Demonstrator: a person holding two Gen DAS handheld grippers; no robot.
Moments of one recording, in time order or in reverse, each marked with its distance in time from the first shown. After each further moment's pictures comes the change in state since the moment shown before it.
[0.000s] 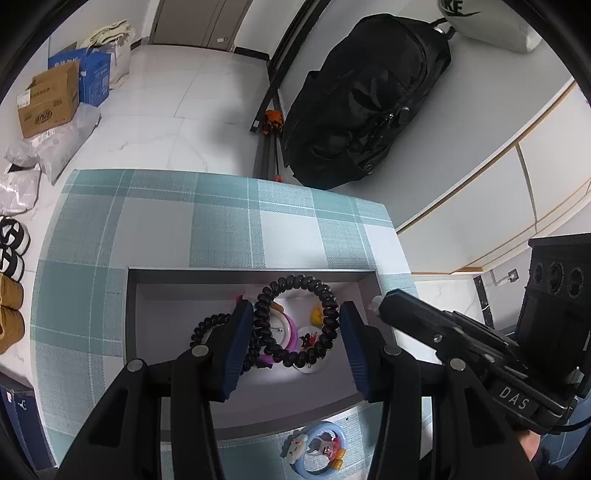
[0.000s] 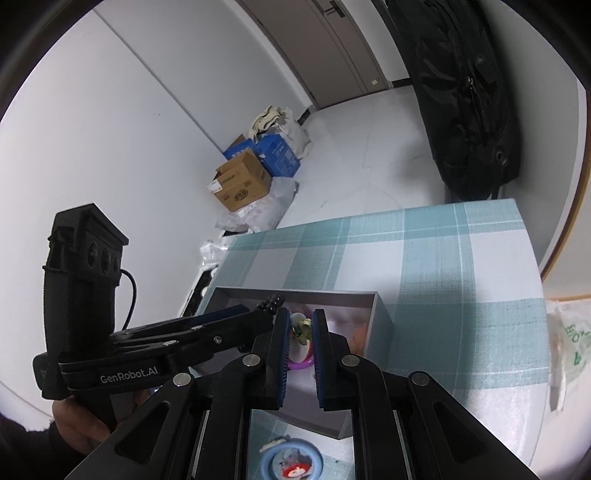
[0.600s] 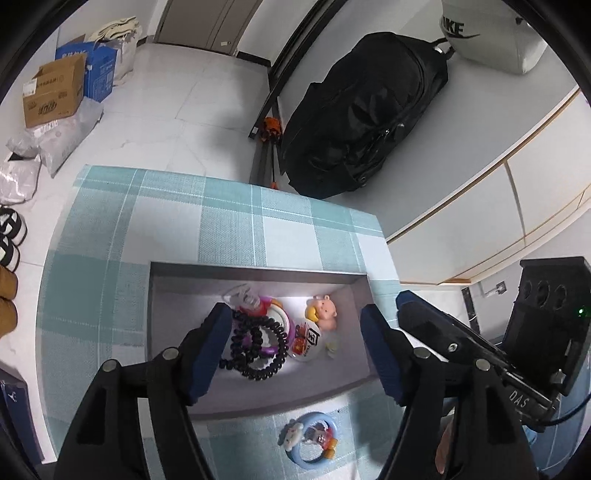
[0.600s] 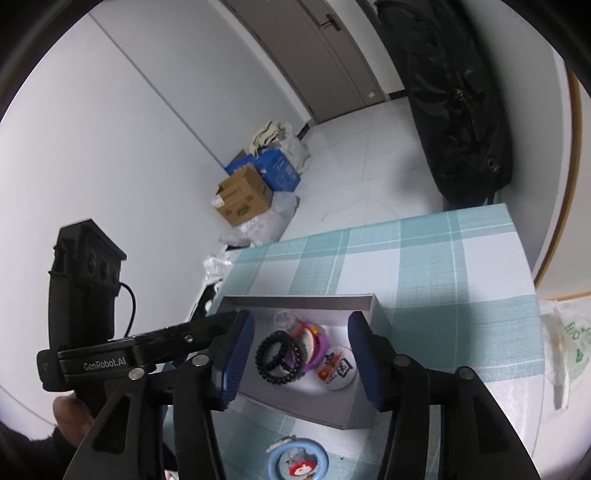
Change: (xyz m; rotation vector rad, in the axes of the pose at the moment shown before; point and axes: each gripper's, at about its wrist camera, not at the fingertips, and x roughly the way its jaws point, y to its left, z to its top) left arm -0.017 0.011 -0.004 -0.050 -0.031 -0.048; right arm -0.018 0.002 -0.005 0.016 -0.073 0.007
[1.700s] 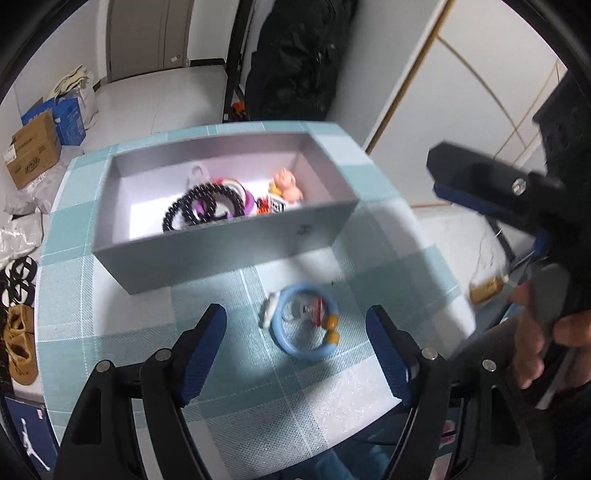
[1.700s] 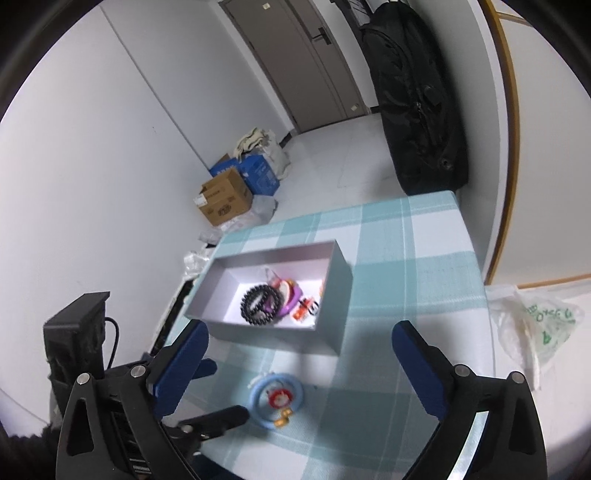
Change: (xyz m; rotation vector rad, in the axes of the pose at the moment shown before) left arm 0.005 -0.043 -0.111 0.322 0.070 0.117; right arm -0.059 0.005 -0.053 -0.033 -0.033 -0.117
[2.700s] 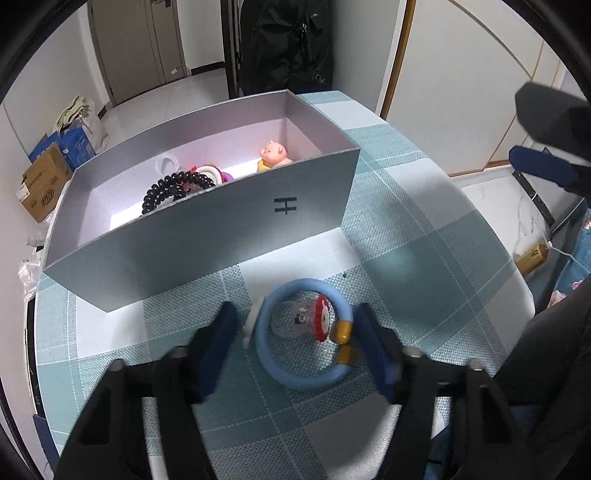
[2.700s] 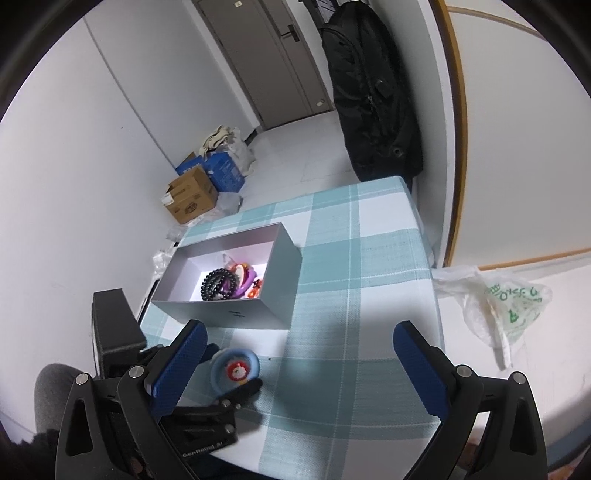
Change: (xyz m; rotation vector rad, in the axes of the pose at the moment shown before) left arm 0.035 -0.023 -0.010 0.116 0.027 0.169; right arm -0.021 -0.022 -0.014 0.049 0.014 -0.124
